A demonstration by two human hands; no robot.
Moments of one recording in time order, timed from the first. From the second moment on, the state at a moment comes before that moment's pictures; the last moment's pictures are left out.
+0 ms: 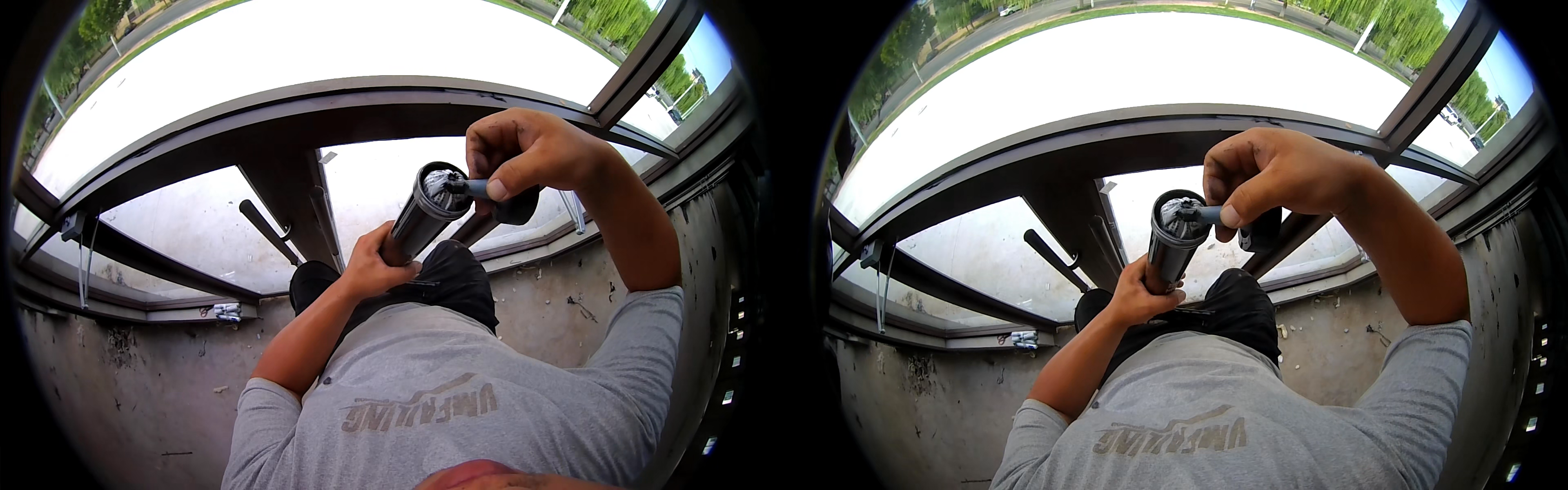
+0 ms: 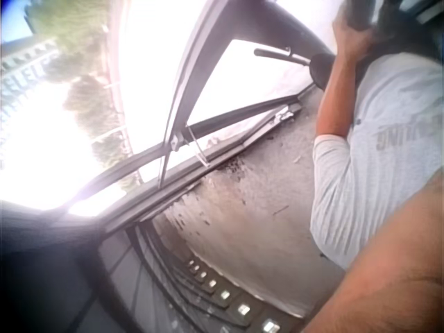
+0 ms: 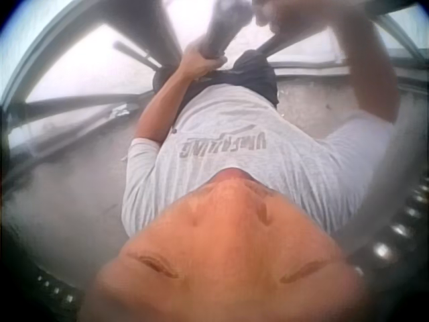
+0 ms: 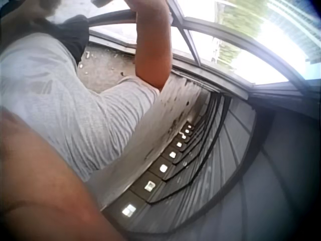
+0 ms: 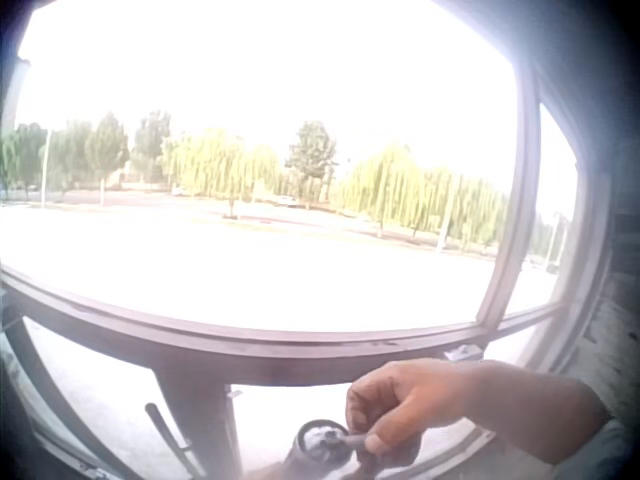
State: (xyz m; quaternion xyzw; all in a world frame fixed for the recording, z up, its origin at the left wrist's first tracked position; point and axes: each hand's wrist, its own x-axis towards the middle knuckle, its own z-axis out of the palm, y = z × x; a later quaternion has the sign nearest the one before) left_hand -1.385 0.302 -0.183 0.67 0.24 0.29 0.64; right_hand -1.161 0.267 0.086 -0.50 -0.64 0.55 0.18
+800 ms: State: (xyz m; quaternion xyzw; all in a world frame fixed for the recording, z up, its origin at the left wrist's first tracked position) left_hand -1.389 0.308 -0.197 0.67 0.23 0.32 0.63; right_hand -1.182 0.241 0.071 -0.46 -0.87 -0.03 0.16
